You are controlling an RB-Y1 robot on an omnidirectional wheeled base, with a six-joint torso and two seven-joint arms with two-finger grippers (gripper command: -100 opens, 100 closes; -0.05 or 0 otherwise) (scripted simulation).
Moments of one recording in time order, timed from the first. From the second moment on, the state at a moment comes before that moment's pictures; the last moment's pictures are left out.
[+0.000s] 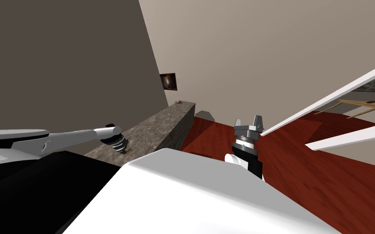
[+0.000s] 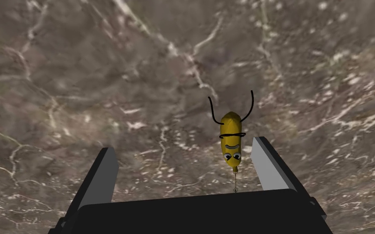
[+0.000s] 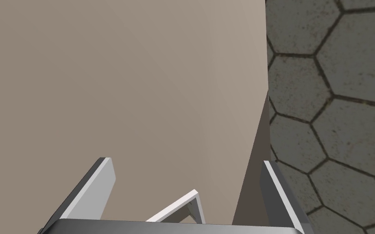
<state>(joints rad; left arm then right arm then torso) 0.12 1.58 -0.69 -1.10 1.81 0.90 0.26 0.48 0.04 -0.01 -2.31 -0.10 -0.37 -0.03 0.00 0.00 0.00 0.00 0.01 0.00</state>
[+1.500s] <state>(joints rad) 0.07 1.53 -0.65 -1.07 1.80 0.94 0.24 0.48 0.04 -0.01 -2.31 -0.10 -0.37 -0.03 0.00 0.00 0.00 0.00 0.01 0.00</state>
